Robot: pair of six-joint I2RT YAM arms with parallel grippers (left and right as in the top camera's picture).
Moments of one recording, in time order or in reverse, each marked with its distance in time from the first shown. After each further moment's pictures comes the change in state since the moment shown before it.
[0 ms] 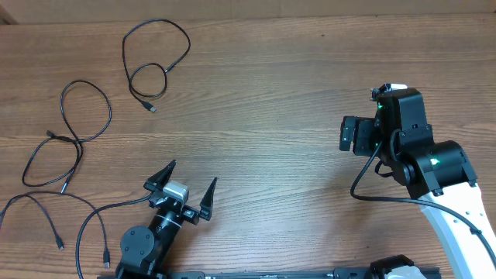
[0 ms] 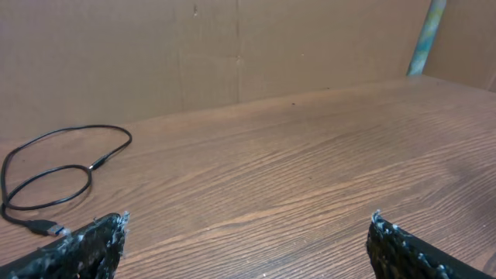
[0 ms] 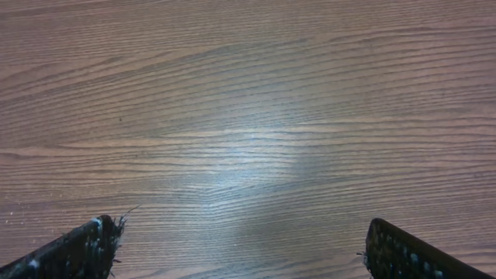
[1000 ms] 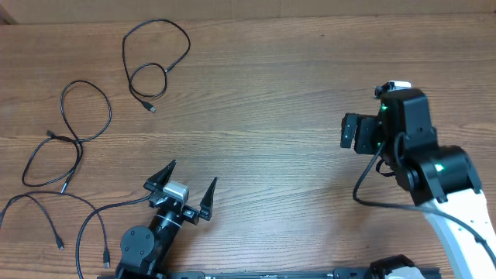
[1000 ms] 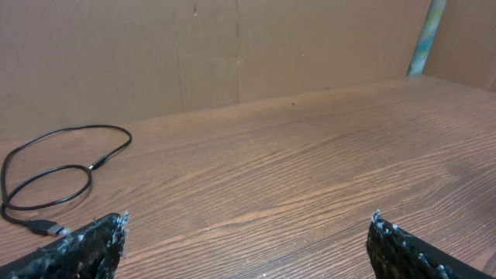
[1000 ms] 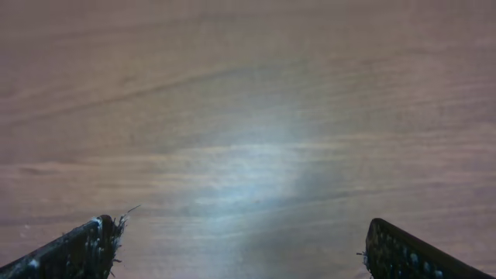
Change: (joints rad) left arm 0.000 0.000 0.000 0.000 0.000 0.000; right arm 0.000 -0.055 -0.002 0.079 -0.002 0.001
